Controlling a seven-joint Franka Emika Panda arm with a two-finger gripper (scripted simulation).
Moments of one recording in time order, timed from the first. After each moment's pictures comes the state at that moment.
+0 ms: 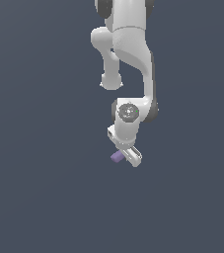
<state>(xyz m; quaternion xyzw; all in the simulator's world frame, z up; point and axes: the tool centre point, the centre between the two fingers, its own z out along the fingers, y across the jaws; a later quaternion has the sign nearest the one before) 0.012 0.055 0.031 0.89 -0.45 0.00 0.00</state>
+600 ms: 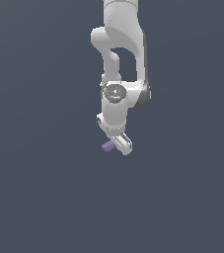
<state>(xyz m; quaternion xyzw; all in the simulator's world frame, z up) -0.014 0.012 0.086 0.89 -0.45 0.00 0.00</state>
